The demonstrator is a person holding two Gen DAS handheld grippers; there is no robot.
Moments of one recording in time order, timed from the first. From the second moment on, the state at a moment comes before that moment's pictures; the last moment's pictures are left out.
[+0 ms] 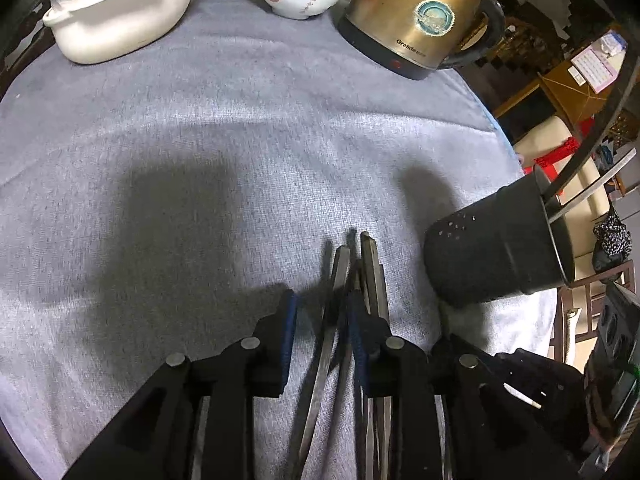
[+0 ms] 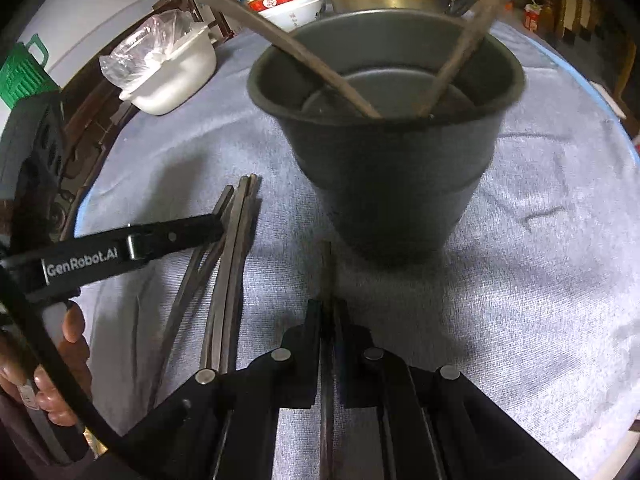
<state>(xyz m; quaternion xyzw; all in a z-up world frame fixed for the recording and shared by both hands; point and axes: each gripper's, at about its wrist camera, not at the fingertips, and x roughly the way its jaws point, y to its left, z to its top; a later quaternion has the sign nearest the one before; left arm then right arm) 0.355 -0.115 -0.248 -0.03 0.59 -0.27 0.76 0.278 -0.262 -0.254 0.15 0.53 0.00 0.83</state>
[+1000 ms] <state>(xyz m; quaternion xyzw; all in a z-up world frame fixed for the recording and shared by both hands) 0.269 -0.076 -0.037 -0.02 0.34 -0.30 0.89 0.164 -0.304 -0.093 0.21 0.25 0.07 0.94</state>
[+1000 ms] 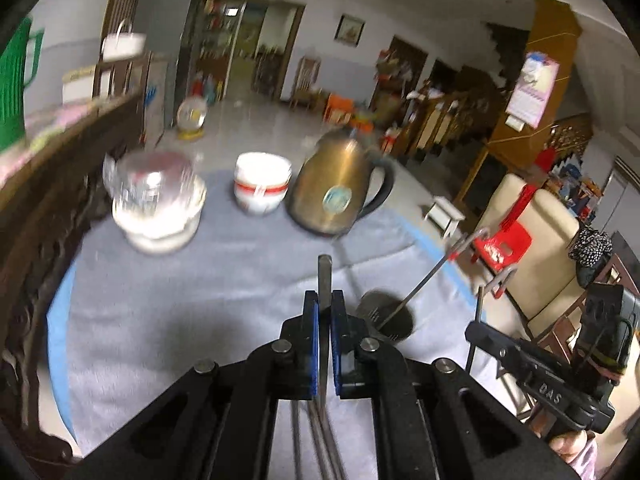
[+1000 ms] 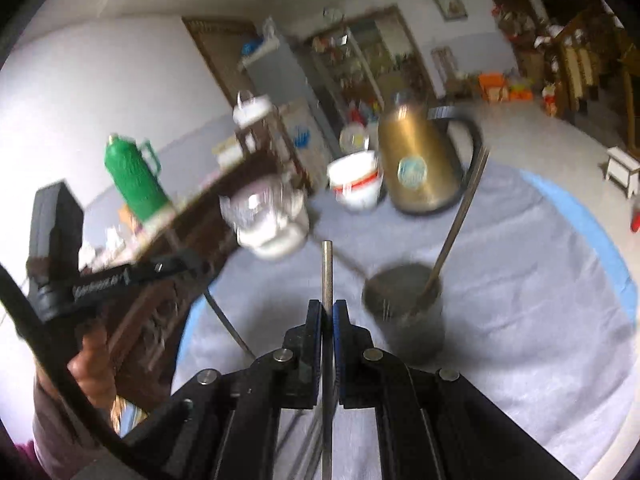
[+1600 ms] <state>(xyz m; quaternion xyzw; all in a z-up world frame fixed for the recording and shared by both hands) 0.282 -0.153 0.014 -0.06 0.23 -0.28 0.93 0.190 -0.346 -0.024 0.20 -0.02 -0.12 0.97</state>
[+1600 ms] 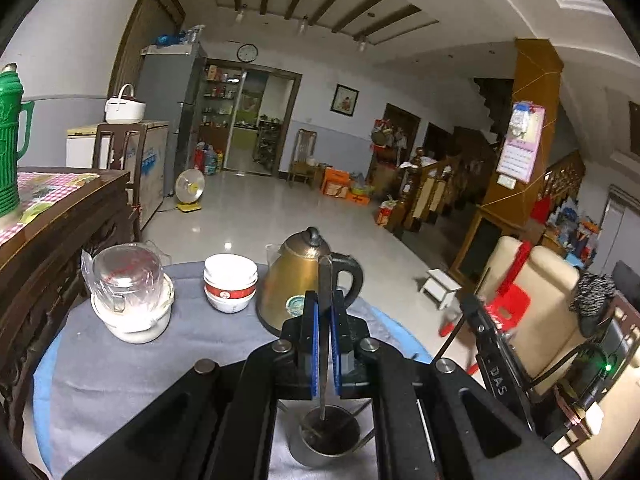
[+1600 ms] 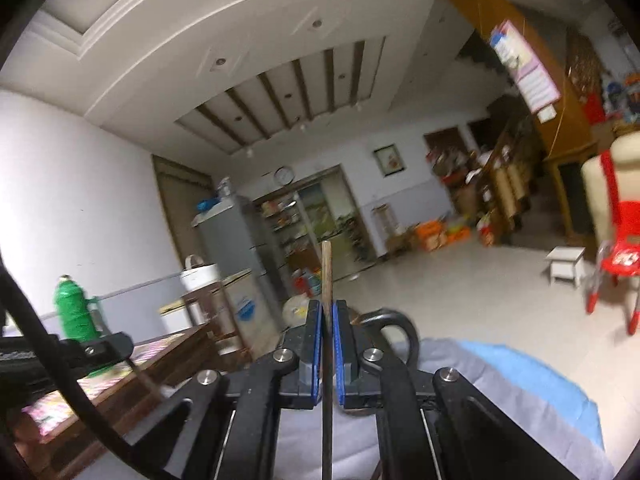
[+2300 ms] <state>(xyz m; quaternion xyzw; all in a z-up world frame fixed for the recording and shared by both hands) 0.251 -0.105 -0.059 0.04 0.32 -0.28 0.90 0.189 -0.367 -0.096 0.26 0.17 -0.02 0.95</state>
